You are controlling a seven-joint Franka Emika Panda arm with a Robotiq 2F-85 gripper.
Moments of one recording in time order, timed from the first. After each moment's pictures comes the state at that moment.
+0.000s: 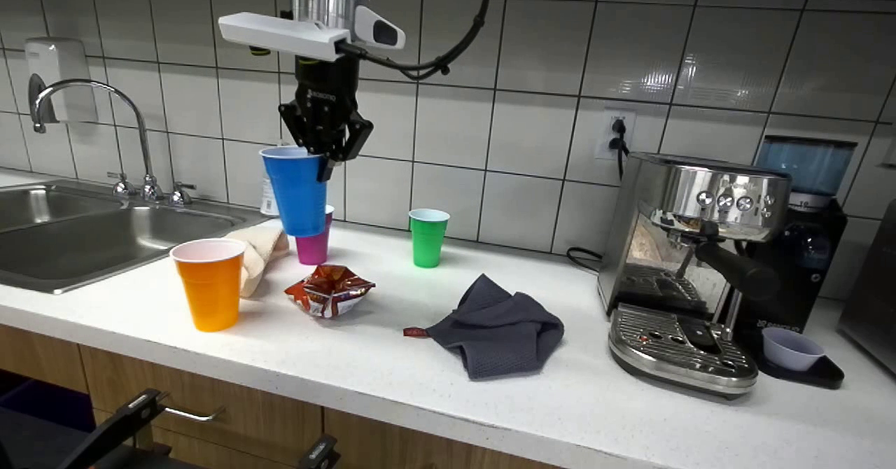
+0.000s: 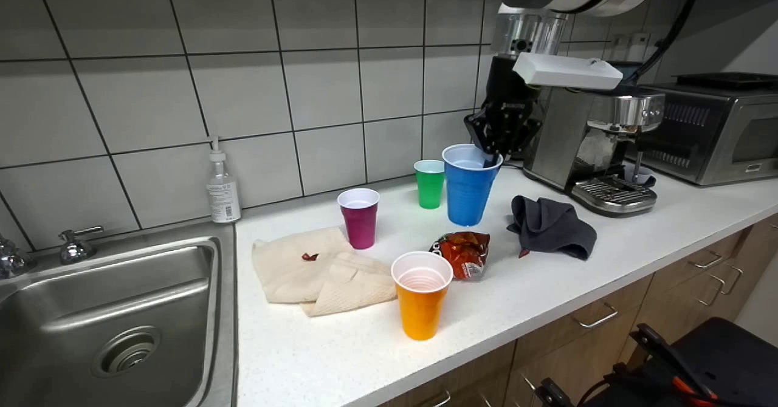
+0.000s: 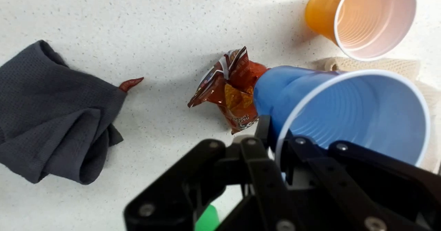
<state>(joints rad) 0.03 -0.30 -0.05 -2.58 0.11 2.36 -0.04</state>
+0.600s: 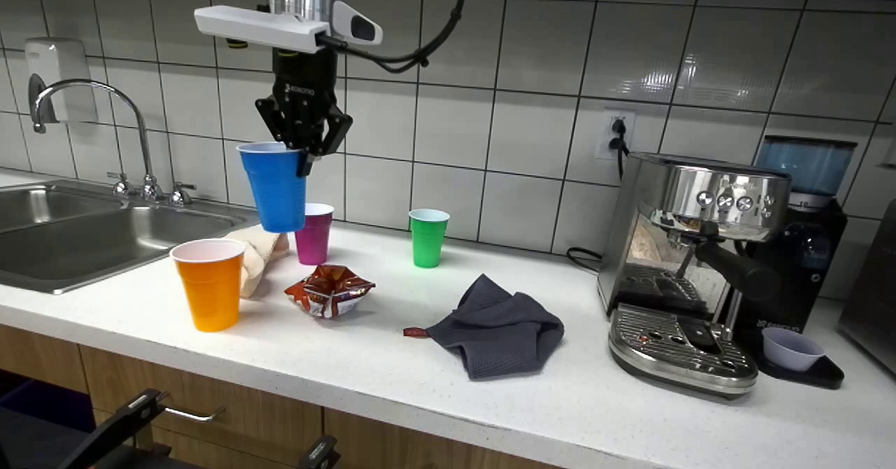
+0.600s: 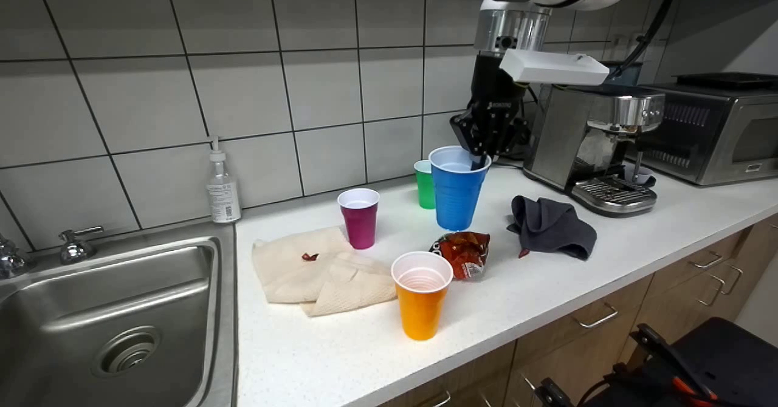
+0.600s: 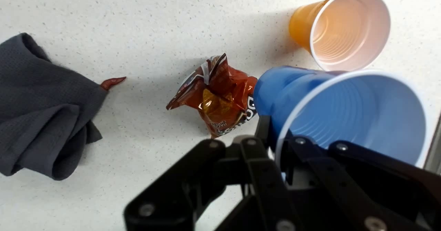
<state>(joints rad) 0.05 -0.31 0.00 -2.57 0.11 2.32 -0.04</state>
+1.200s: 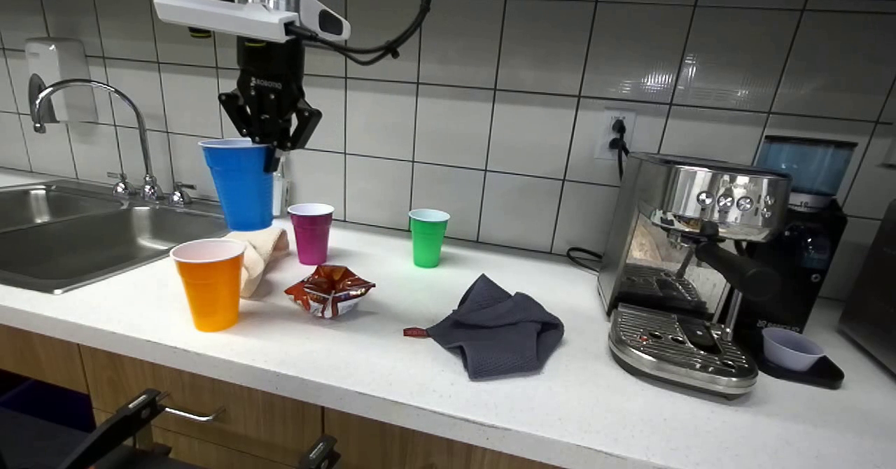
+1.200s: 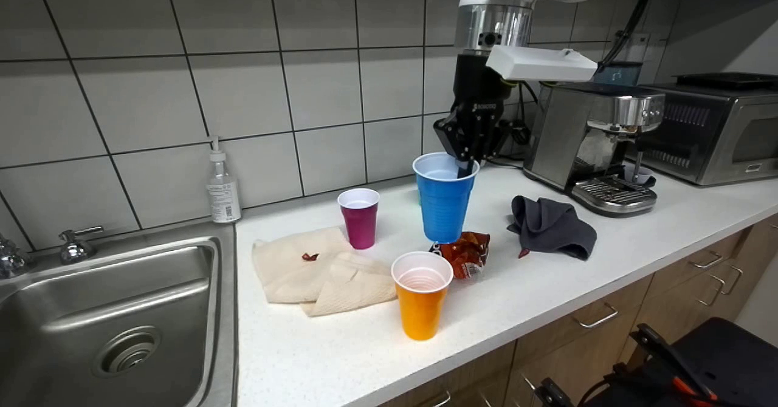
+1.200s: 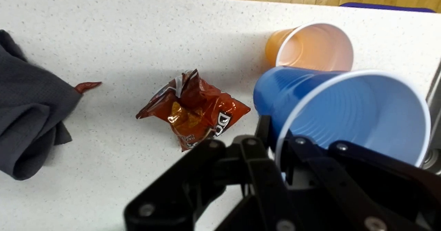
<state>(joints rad) 0.11 -0.33 0.03 -2.57 0.11 2.27 -0.04</state>
